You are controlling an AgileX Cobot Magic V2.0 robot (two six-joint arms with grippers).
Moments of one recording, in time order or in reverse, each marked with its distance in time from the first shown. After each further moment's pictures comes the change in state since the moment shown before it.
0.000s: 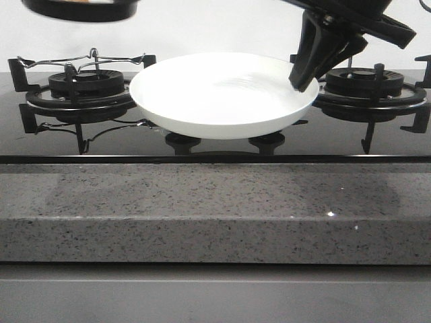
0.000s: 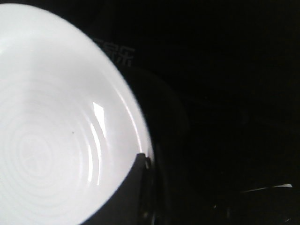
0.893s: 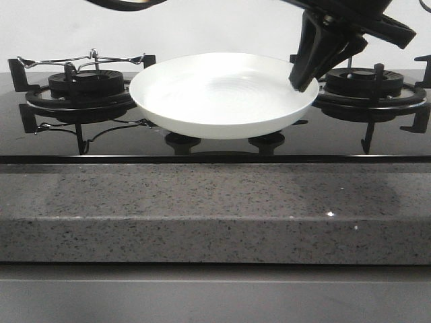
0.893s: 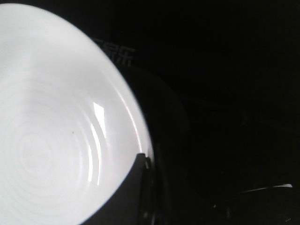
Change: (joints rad) left arm -0.371 -0.628 0.401 0.097 -0.421 0.458; right arm 0.000 0.000 0.000 0.000 0.000 0.000
